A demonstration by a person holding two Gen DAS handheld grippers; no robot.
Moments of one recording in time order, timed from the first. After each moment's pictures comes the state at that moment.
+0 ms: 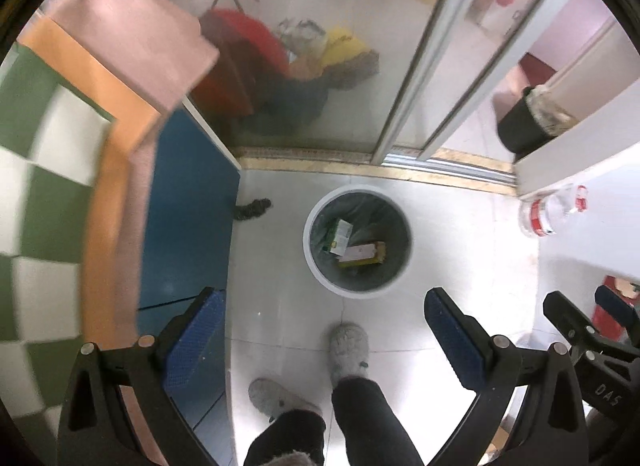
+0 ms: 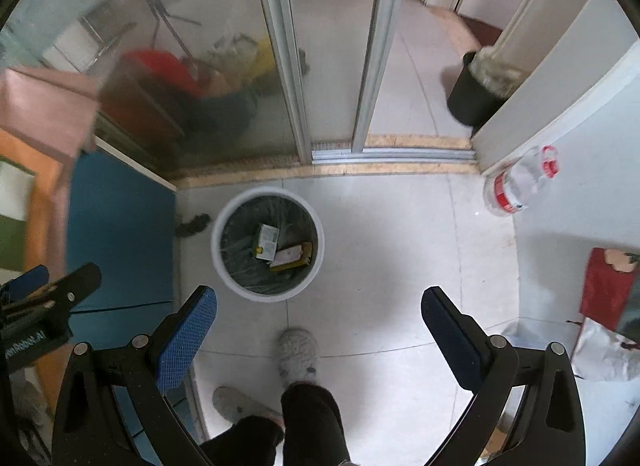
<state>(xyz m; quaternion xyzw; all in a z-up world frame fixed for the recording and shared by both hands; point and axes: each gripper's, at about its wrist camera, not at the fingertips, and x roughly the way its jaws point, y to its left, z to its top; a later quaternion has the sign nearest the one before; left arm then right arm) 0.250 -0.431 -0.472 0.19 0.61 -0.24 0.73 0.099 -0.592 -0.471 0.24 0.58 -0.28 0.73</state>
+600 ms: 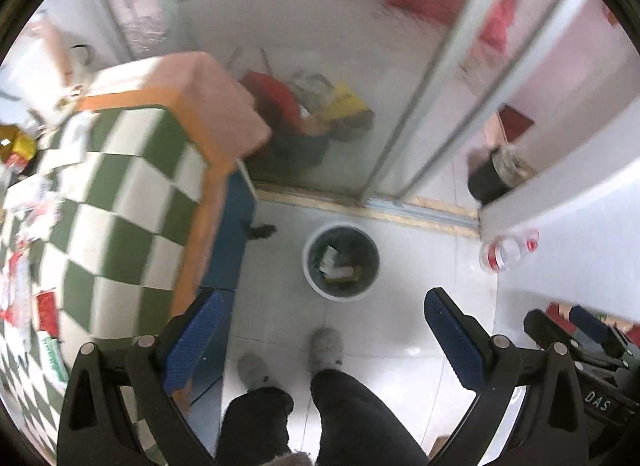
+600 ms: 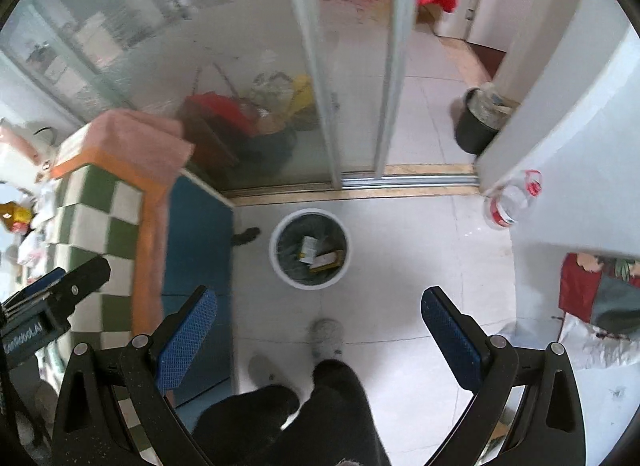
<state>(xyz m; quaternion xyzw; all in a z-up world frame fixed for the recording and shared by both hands) 0.235 -0.364 -0.279 0.12 0.58 -0.23 0.77 0.085 -0.539 -0.270 0.25 0.55 -0.23 0.76</state>
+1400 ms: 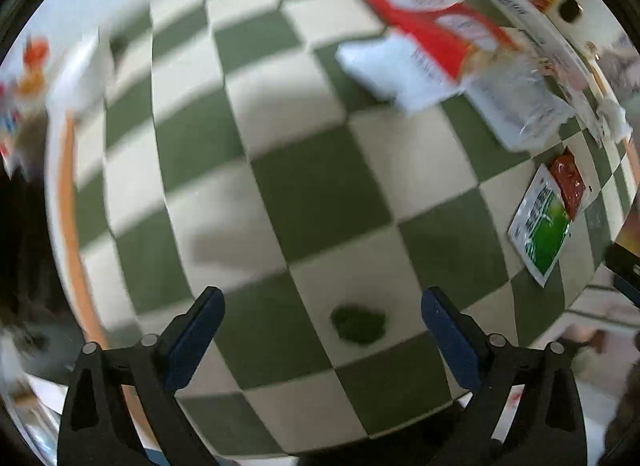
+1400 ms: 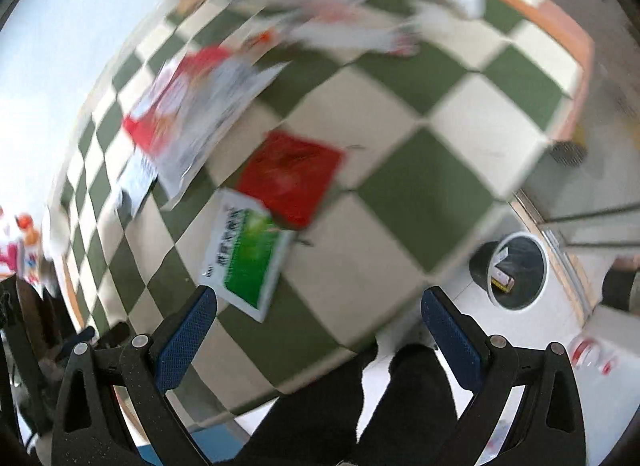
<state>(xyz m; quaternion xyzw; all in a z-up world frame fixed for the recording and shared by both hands) 0.178 0.179 -0.340 -0.18 0.66 0.17 0.71 0.297 -0.052 -0.335 0.02 0.69 0.14 0.71</state>
